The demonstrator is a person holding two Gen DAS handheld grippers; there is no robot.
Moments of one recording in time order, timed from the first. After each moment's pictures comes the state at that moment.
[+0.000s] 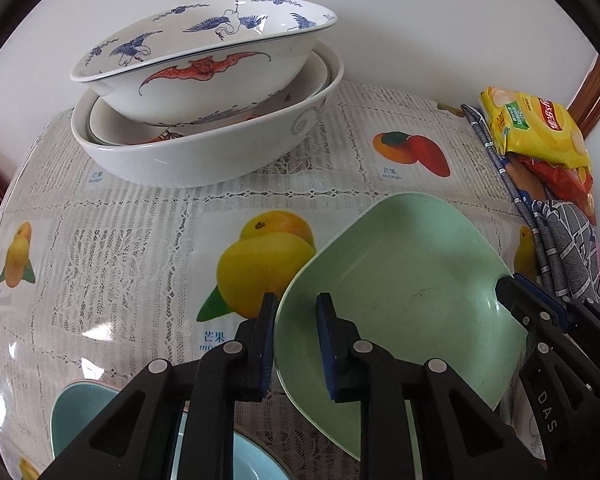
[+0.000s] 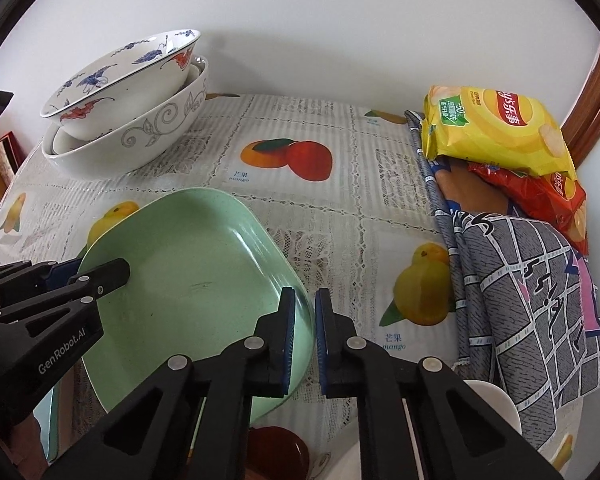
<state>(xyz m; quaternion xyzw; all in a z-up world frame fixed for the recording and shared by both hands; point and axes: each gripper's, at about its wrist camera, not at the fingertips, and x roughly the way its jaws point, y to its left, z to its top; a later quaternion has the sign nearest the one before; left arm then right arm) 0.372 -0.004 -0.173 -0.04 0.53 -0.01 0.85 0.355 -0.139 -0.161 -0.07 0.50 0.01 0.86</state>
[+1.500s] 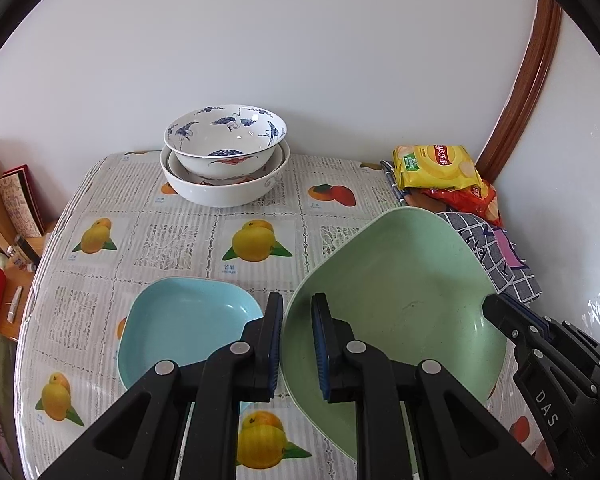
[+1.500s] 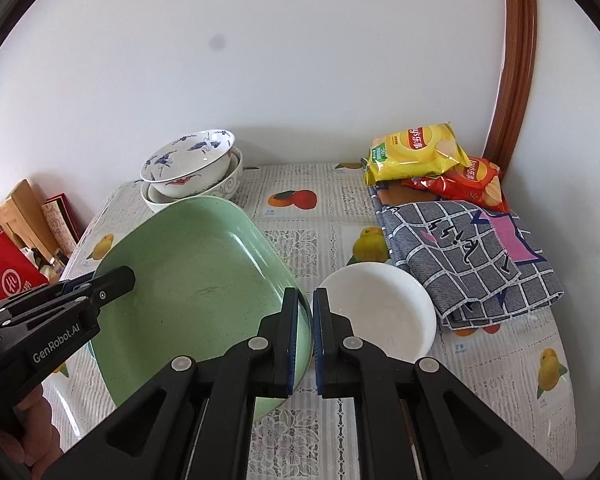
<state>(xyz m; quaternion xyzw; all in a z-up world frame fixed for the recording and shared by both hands) 0.208 -0.005 -0.051 -0.06 0.42 -0.04 0.90 0.185 -0.157 -0.038 0.01 0.40 0.01 0.91</state>
